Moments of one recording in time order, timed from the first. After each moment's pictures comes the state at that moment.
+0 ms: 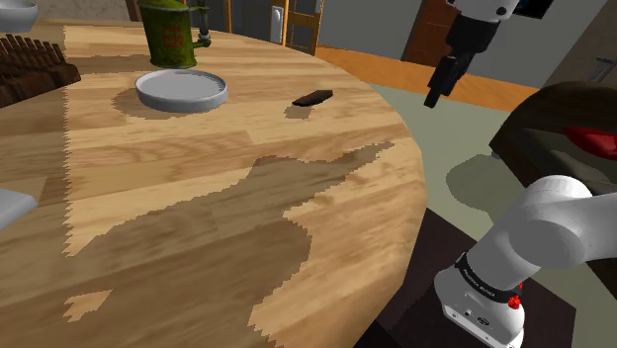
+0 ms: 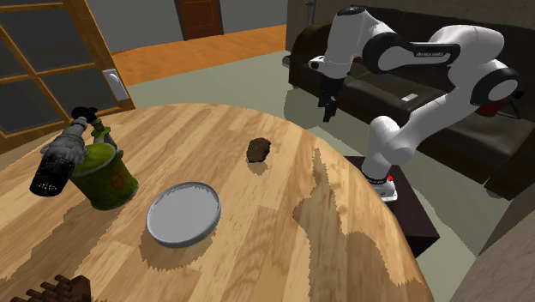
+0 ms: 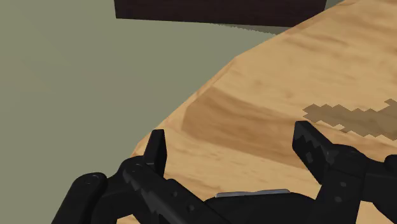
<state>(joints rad) 0.01 -0.83 0.06 -2.34 -0.04 1.54 -0.05</state>
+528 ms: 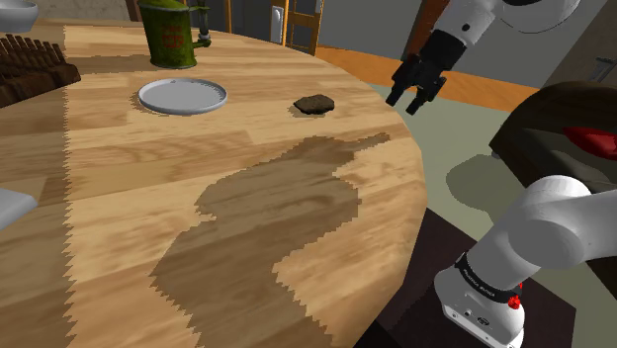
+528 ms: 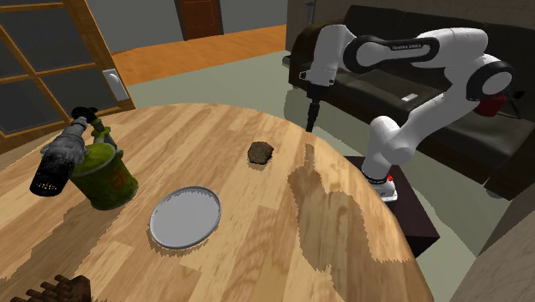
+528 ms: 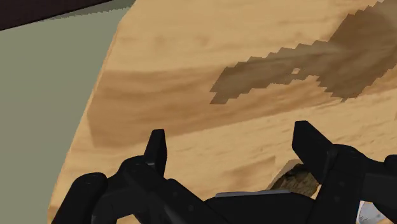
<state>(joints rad) 0.01 -0.78 -0.05 -2.46 0.30 1.80 0.12</state>
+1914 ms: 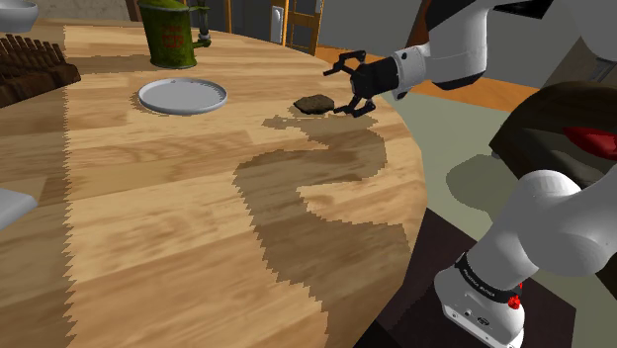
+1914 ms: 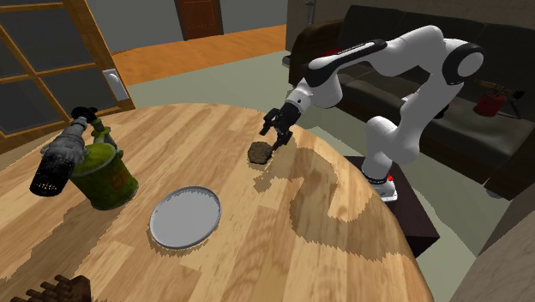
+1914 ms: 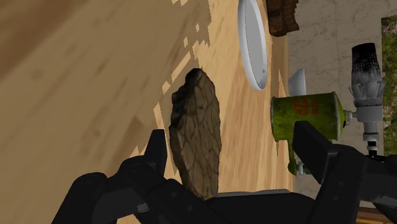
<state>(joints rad) 0.28 -0.51 -0.22 -2.57 1.34 2.45 -0.03</state>
